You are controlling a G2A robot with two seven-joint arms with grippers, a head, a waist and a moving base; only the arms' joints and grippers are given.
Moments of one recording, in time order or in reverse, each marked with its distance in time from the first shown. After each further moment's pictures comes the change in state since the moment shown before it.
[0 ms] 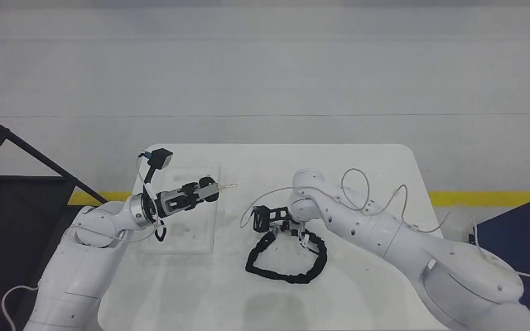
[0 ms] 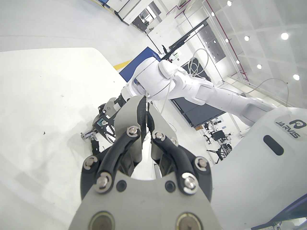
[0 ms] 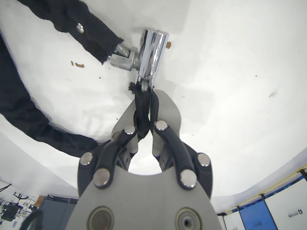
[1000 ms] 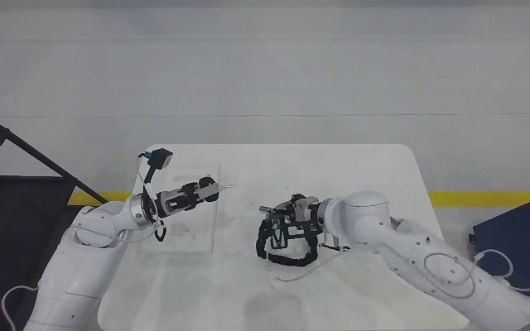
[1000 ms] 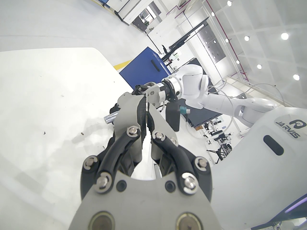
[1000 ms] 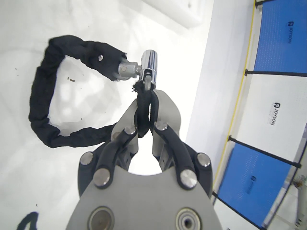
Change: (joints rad) left arm 0.000 0.000 0.000 0.000 0.000 0.000 0.000; right arm -0.354 0.446 0.450 -0.692 -0.684 -0.123 -0.788
